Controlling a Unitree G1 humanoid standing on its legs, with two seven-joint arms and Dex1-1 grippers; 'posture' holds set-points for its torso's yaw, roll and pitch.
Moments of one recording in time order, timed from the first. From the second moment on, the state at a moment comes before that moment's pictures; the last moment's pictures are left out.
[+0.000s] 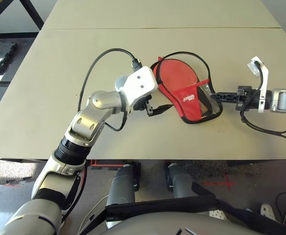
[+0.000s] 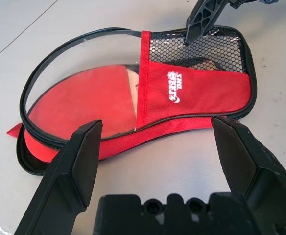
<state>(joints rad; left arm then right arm) -0.57 0.44 -0.30 -0.21 -0.19 0.49 -0.80 -0.65 -0.80 -0.08 0.40 0.57 1.16 1.09</state>
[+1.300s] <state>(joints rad) -0.57 0.43 -0.31 -0.18 -0.19 0.48 -0.80 -0.76 -0.80 0.03 0.55 0.46 1.03 1.18</state>
